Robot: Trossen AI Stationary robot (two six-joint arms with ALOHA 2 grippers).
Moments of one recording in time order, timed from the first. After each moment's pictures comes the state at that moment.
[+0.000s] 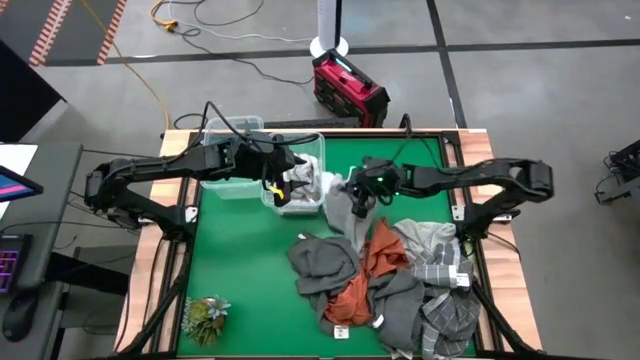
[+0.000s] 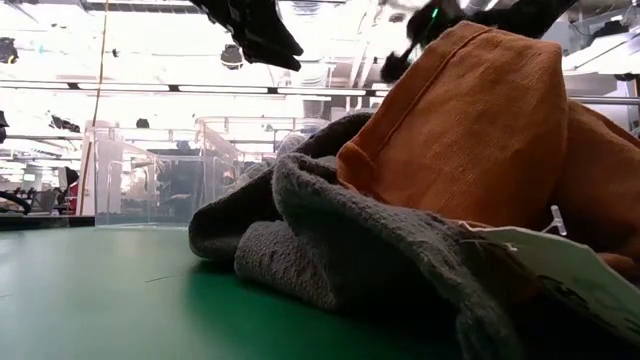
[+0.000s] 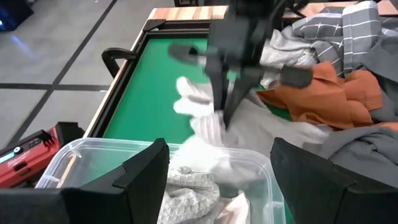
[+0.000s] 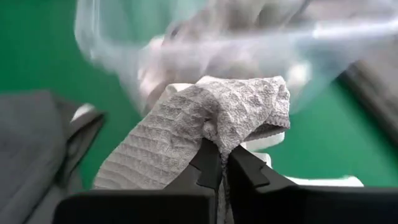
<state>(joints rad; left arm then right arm) 0.23 1.31 1.19 -0.36 -0.01 0.15 -0.21 1.43 0.79 0.07 0.09 -0.05</state>
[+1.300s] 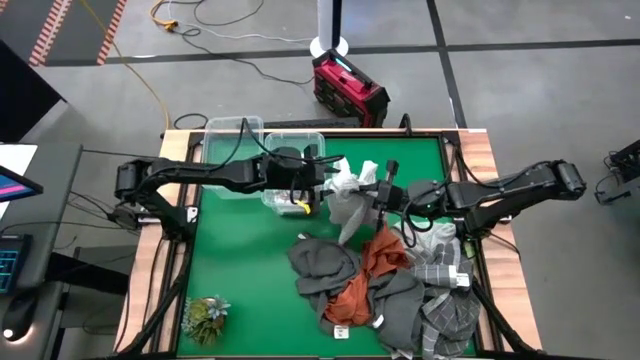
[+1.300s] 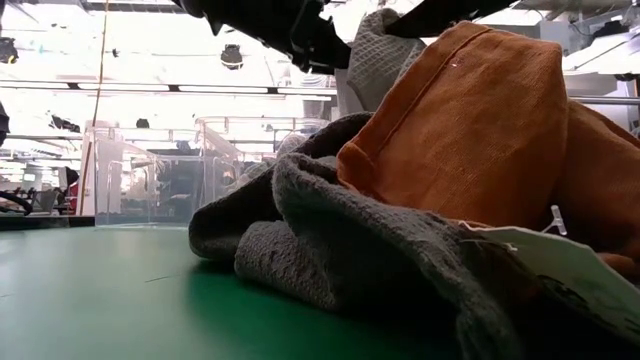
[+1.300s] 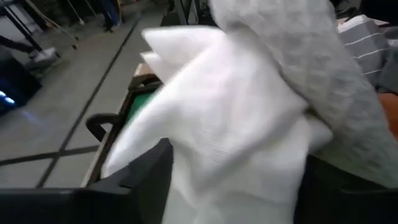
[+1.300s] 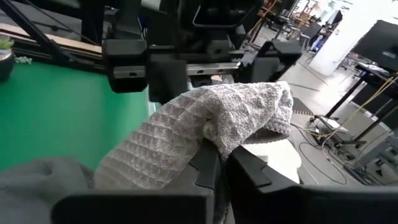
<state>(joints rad) 0.16 1.57 1.19 0.09 -0.02 0.31 0.13 1.13 0.80 0.09 0.50 -0.25</state>
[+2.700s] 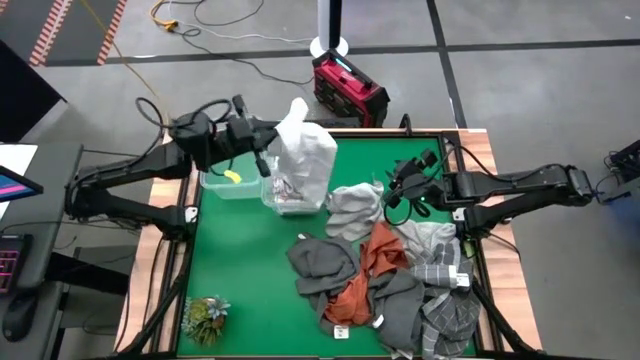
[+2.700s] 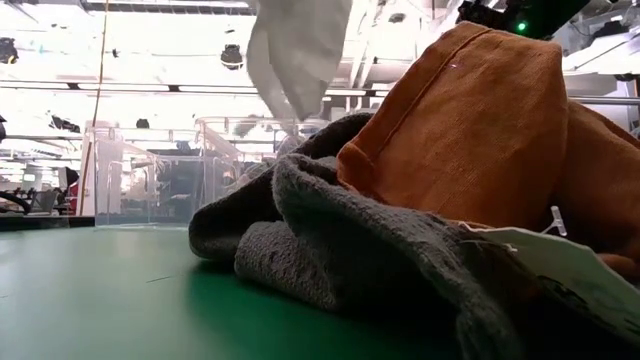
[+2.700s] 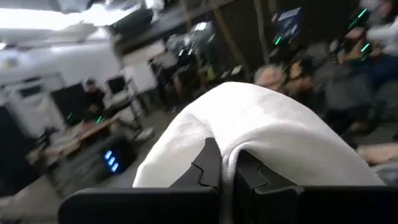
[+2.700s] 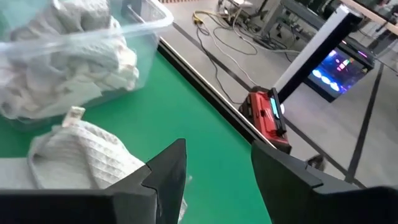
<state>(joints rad) 0.26 1.10 1.19 0.04 -0.19 0.37 0.02 1.02 0.80 -0.49 0.84 0.23</state>
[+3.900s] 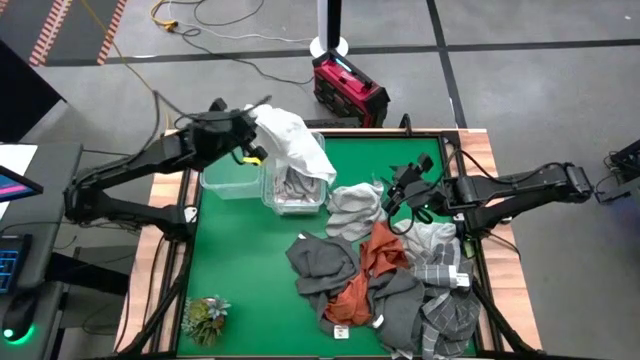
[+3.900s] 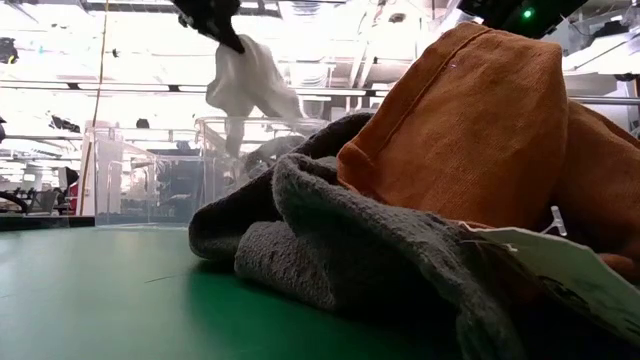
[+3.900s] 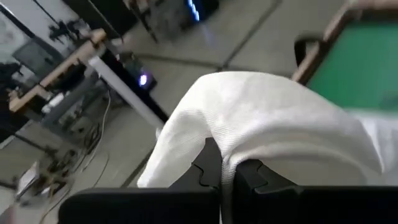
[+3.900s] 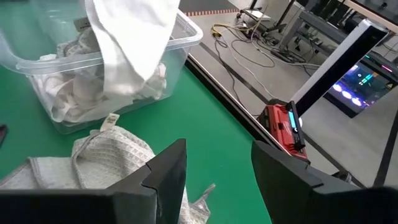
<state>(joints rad) 0.35 1.07 1.19 -0.43 -0.57 0.25 0.09 1.02 0.80 -0.46 0.83 0.23</state>
